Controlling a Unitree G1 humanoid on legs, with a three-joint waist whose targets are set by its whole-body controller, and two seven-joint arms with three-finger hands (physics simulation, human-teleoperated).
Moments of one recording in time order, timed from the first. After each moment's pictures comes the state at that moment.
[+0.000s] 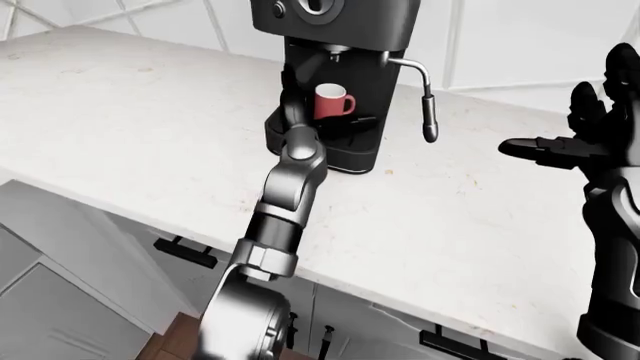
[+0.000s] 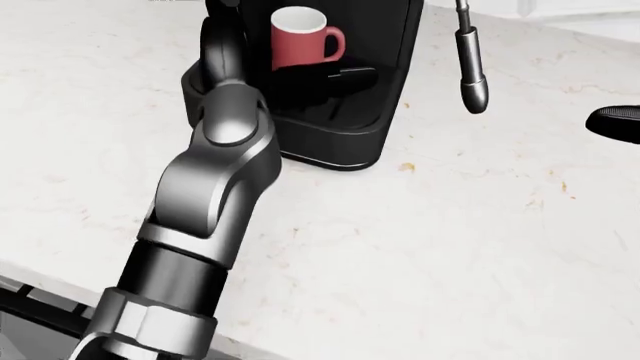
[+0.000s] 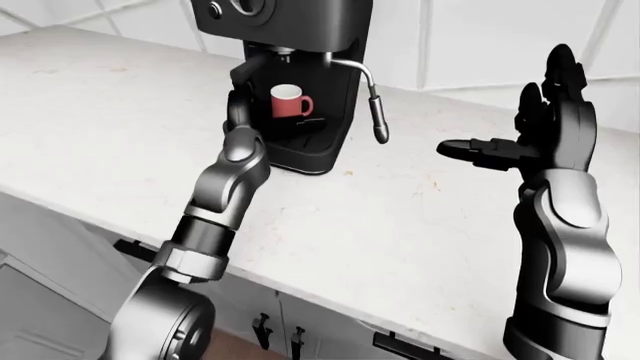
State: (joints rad) left arm -1.05 -0.09 0.01 0.57 -0.13 0.34 0.47; right arm -0.46 -0.54 -0.45 -0.19 0.31 0.52 -0.04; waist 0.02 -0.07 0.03
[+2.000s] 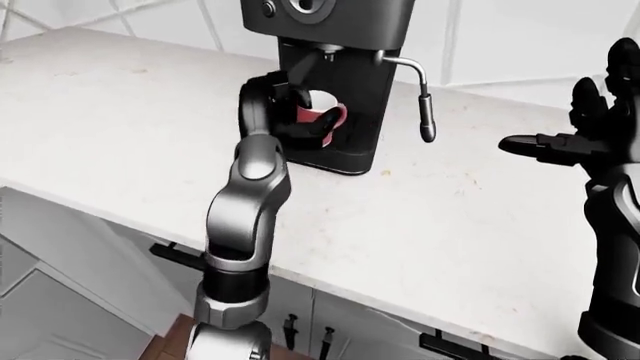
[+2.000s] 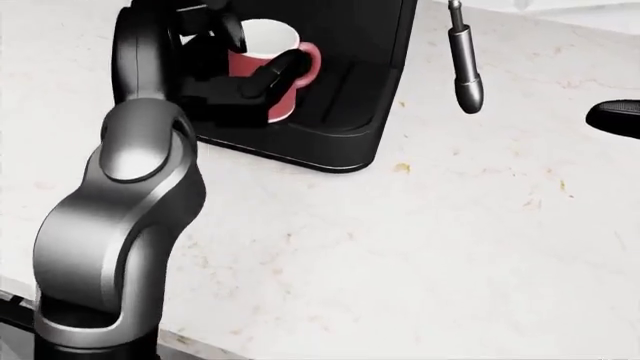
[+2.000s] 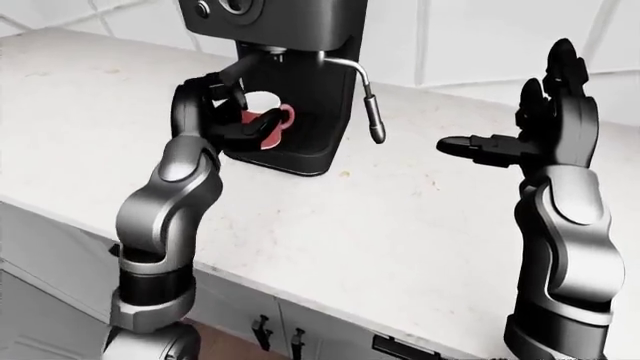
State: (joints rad) left arm -0.82 -0.04 0.01 -0.15 -0.08 0.81 0.37; right arm -0.47 -0.54 -0.44 -0.20 0.31 0.53 -0.05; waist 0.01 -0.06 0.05
